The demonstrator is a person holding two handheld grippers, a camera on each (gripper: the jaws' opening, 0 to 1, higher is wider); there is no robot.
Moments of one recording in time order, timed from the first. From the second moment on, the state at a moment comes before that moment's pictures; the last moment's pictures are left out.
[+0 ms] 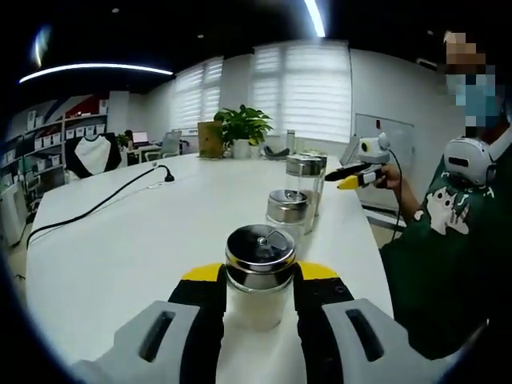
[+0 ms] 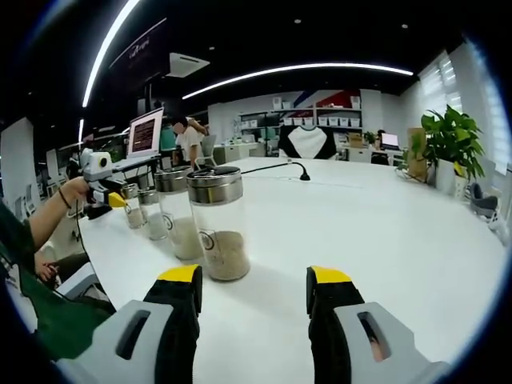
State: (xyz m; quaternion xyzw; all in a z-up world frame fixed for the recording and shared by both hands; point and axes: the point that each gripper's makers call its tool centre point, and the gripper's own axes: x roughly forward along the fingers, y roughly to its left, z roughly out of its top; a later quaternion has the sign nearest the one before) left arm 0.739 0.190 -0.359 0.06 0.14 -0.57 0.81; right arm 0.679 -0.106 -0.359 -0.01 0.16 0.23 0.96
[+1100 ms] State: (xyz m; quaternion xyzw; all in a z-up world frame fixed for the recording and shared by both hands) left arm 0.737 0.210 -0.354 0.05 0.14 -0.51 0.84; right arm 0.675 -0.099 -0.364 -0.02 0.17 0.24 0.95
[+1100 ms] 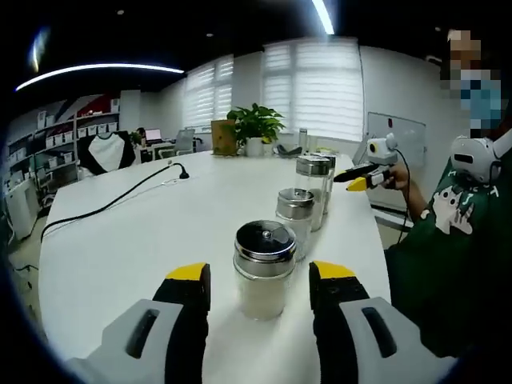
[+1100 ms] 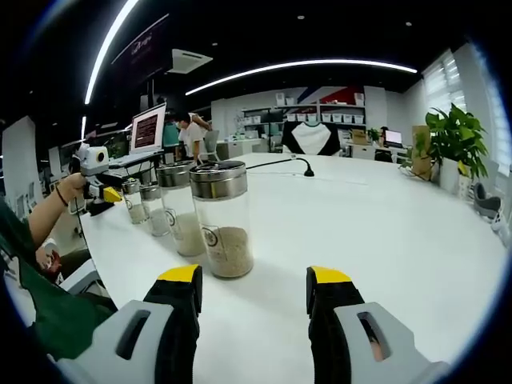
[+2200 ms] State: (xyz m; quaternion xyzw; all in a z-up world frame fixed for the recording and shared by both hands) left arm 0.742 0.224 -0.335 0.00 0.08 -0.18 0.98; right arm 0.675 -0.106 -0.362 -0.02 0.17 0.23 0.96
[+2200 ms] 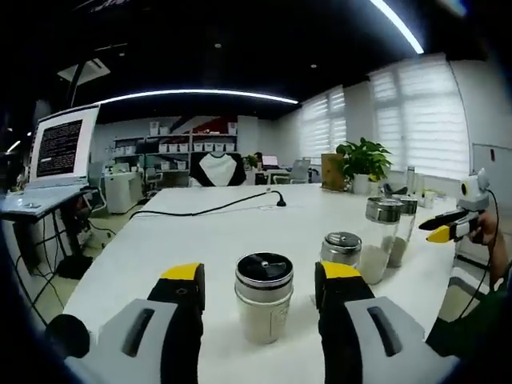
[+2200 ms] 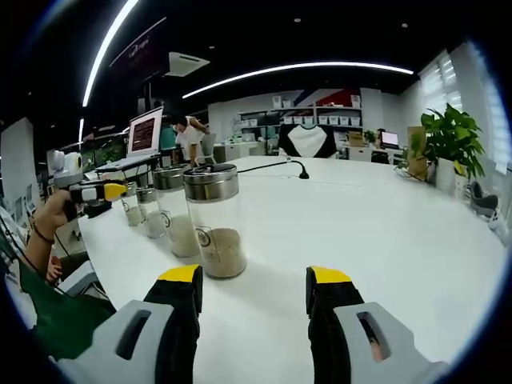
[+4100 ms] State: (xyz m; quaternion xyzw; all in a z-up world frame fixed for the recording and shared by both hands) left arm 0.747 0.201 -0.340 -0.02 0.03 -0.20 0.98; right arm 0.678 -0.114 -0.359 -0.02 0.16 0.23 0.96
